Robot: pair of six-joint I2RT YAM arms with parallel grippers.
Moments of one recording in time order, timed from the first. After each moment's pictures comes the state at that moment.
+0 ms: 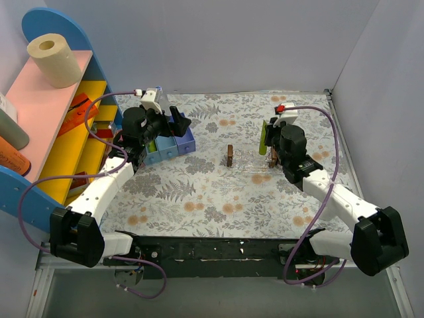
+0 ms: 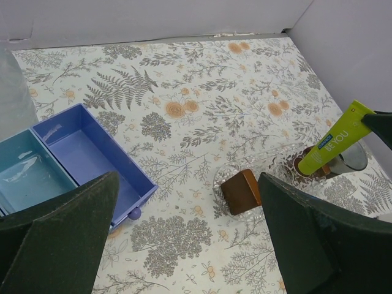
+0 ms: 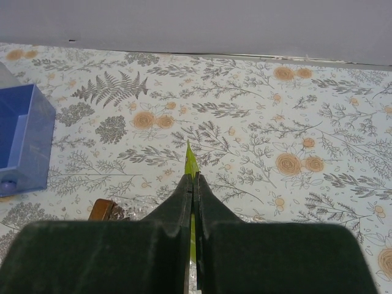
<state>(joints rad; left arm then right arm) -0.28 1.27 0.99 0.10 0.27 -0.31 0.48 1.20 0.78 0.26 0.28 0.12</state>
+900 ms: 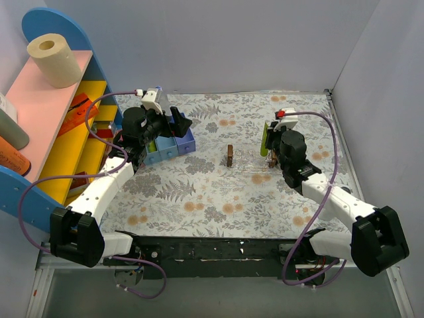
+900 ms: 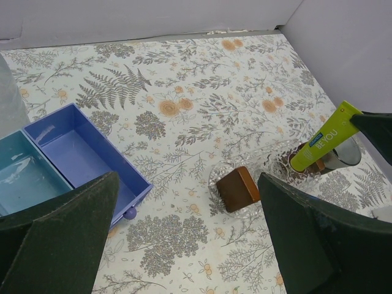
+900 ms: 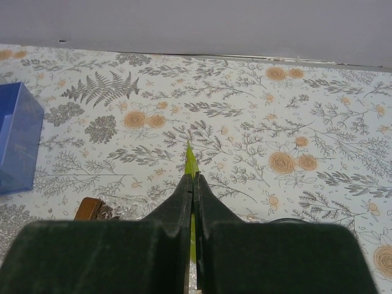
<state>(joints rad) -0.28 1.27 0.99 0.10 0.30 -0.31 0.48 1.19 0.70 0.36 0.30 0.09</state>
